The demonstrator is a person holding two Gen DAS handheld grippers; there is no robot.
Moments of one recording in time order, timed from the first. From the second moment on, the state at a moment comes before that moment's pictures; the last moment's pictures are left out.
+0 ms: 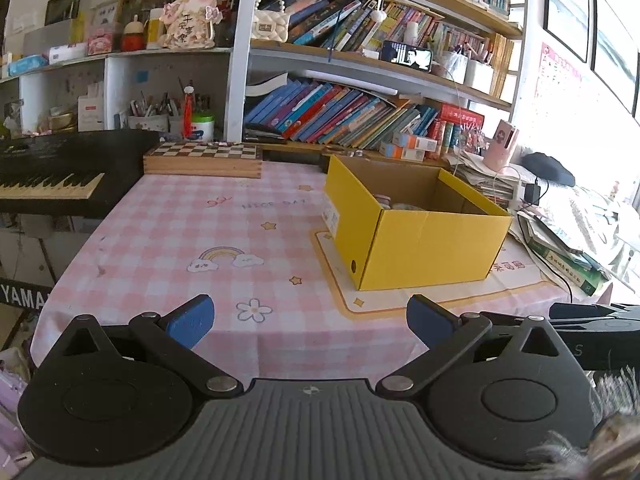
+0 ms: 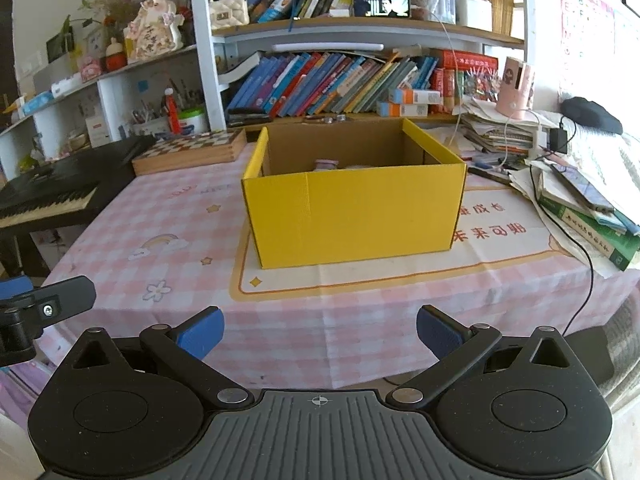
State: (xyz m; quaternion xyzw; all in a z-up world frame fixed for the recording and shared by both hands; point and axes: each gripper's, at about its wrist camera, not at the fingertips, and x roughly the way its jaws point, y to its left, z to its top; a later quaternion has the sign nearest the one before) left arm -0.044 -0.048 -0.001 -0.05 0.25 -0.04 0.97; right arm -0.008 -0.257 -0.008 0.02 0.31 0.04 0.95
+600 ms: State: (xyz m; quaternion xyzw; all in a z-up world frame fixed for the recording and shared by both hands) left arm -0.042 -0.044 -0.006 -0.06 0.28 -0.02 0.96; right arm -0.006 -0.252 -0.008 0.02 0.32 0.05 0.95
